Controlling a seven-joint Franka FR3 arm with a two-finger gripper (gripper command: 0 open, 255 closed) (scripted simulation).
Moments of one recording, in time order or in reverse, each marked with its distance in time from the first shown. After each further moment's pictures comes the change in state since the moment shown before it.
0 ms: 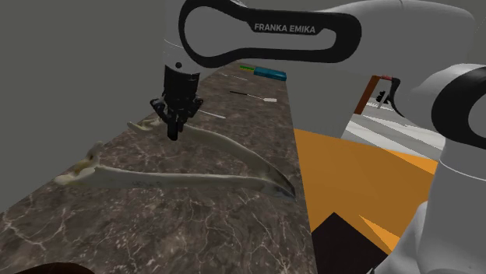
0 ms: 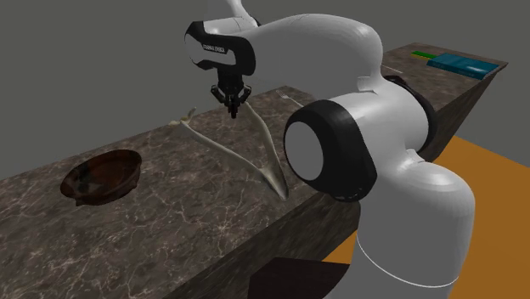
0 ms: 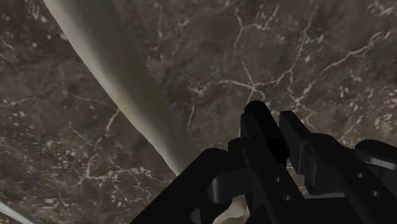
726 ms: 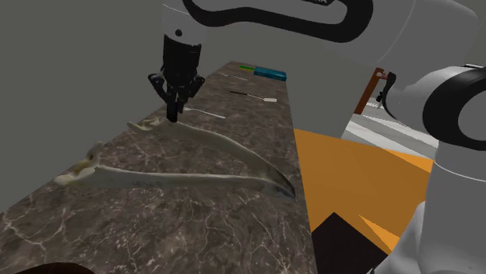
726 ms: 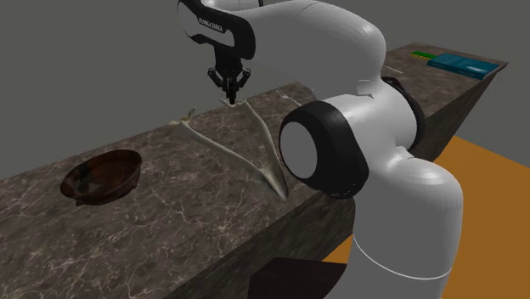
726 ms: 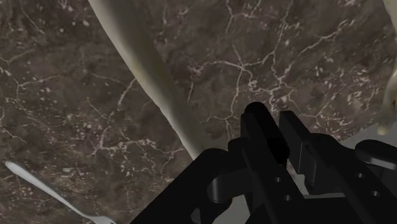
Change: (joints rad) arm 0.024 0.039 0.003 0.204 -0.014 -0.166 -0.002
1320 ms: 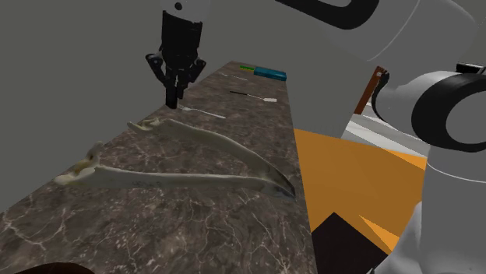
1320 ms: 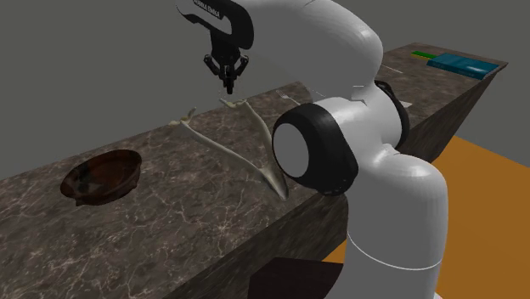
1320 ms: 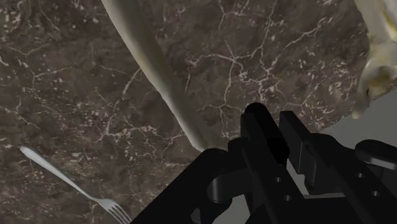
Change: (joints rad) arm 0.038 0.052 0.002 0.187 -0.023 -0.137 0.008
